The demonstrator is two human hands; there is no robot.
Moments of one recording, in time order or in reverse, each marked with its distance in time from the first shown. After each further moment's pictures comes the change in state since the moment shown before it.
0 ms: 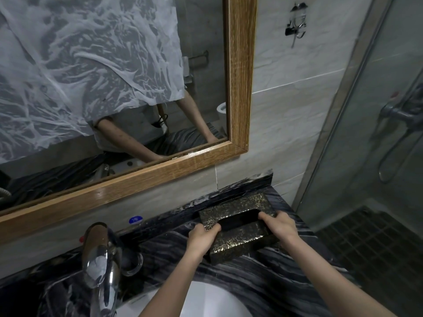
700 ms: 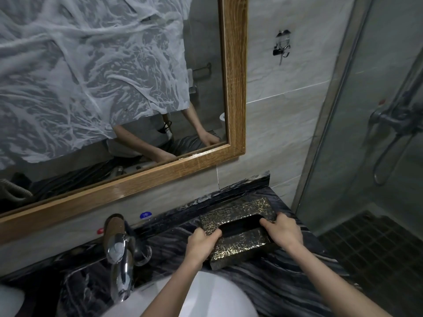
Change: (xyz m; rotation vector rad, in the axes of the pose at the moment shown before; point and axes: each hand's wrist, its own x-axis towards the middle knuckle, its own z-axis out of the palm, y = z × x) left_hand -0.065 -0.002 -0.018 0.000 0.025 0.026; right_hand -0.064 0.004 -0.027 -0.309 0.093 -0.157
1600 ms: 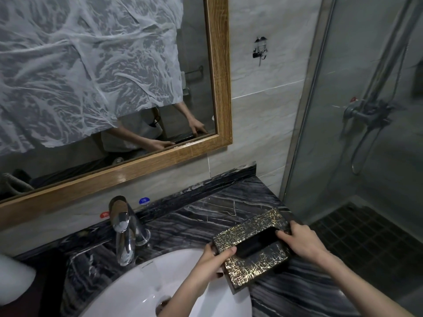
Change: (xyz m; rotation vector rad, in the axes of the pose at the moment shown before) left_hand -0.088 -0.055 0.029 -0.326 -0.460 -0.060; right_hand -0.068 0.087 -0.043 -0.173 -0.105 -0.168
